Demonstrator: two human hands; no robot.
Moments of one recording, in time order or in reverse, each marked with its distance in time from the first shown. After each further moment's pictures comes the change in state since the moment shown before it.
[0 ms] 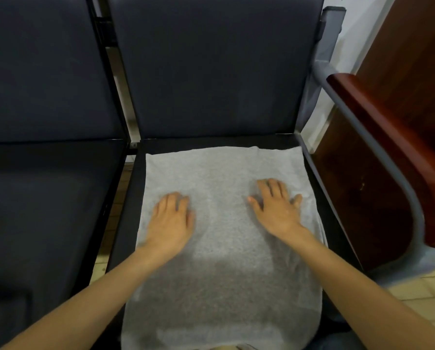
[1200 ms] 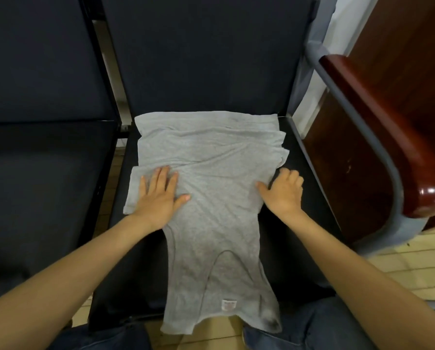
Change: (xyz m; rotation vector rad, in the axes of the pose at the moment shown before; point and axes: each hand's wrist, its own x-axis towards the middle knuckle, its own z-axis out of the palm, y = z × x) left_hand 0.009 -0.021 0.002 0.099 -0.284 -0.011; right_hand -0.021 0.008 -0.003 0.272 0.261 0.247
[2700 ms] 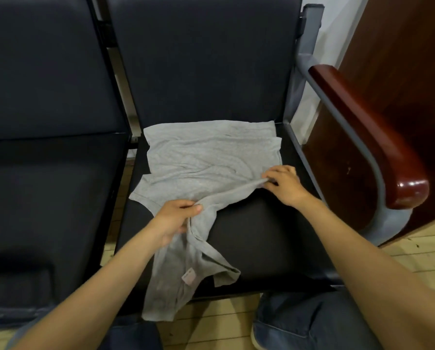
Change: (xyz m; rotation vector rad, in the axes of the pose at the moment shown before) left_hand -0.060 0.059 -0.030 -1.379 -0.165 -0.347; right_hand 0.024 0.032 -0.033 0.004 -0.254 -0.379
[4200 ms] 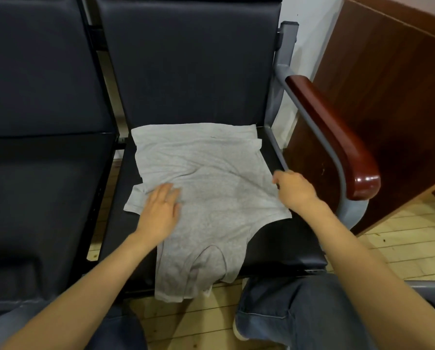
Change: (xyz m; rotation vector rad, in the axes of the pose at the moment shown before) left_hand 0.015 -0.034 -0.013 1.151 0.305 0.635; right_hand -0.063 -0.016 -0.050 -0.353 -0.018 0.190
